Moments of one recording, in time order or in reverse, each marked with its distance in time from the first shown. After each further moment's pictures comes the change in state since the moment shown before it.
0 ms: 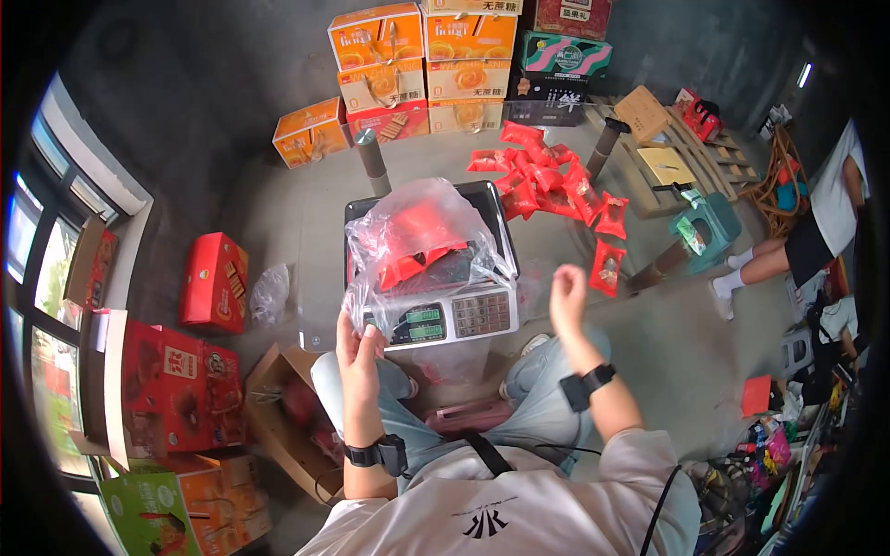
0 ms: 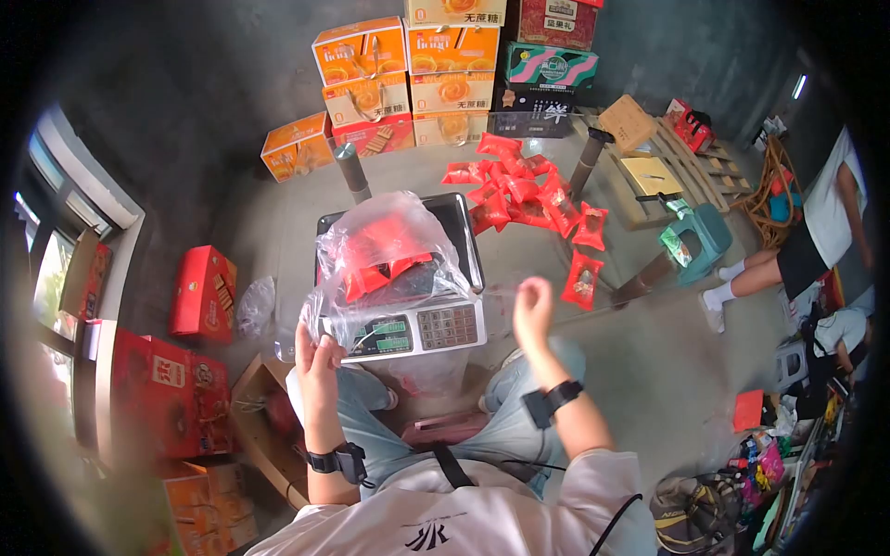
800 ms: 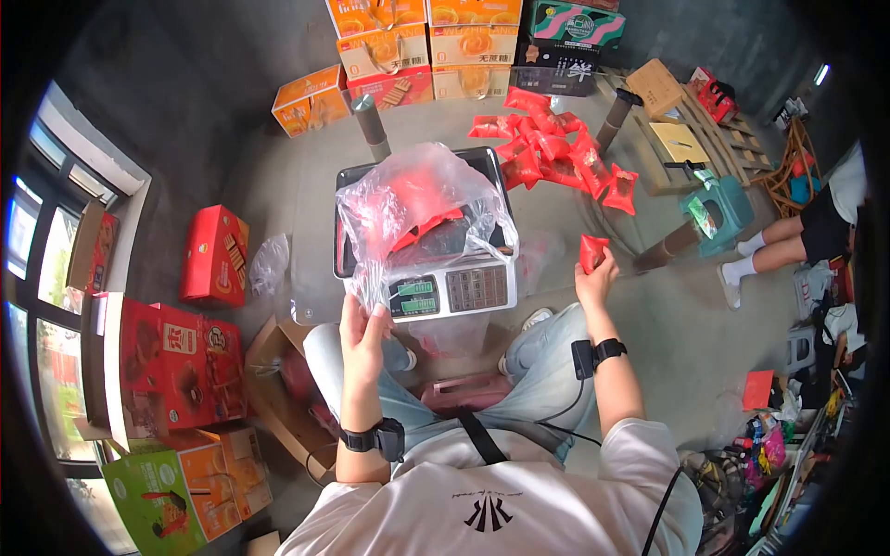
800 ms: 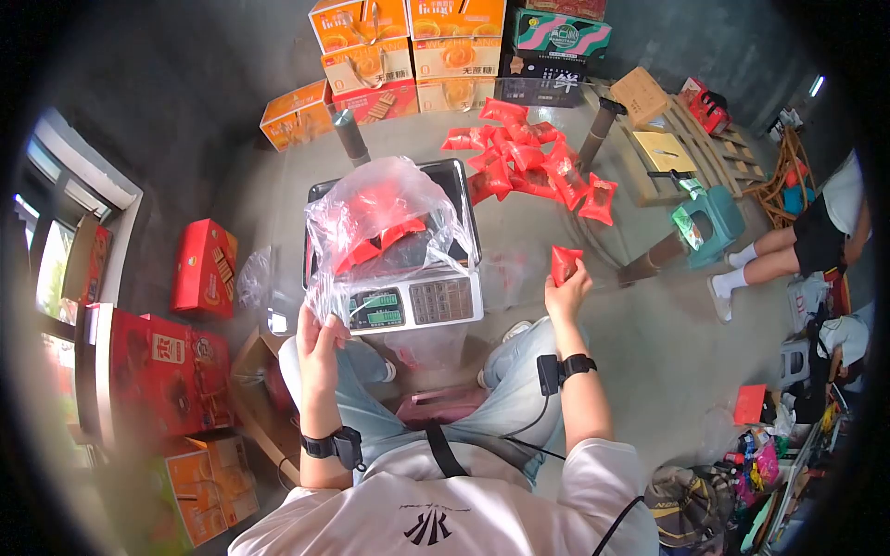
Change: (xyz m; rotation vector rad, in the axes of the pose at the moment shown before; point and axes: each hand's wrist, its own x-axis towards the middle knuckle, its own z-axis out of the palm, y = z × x) left_hand -0.008 0.001 0.025 0.179 -0.084 -0.021; right_hand 0.011 0.095 -0.047 -0.576 0.010 0.187
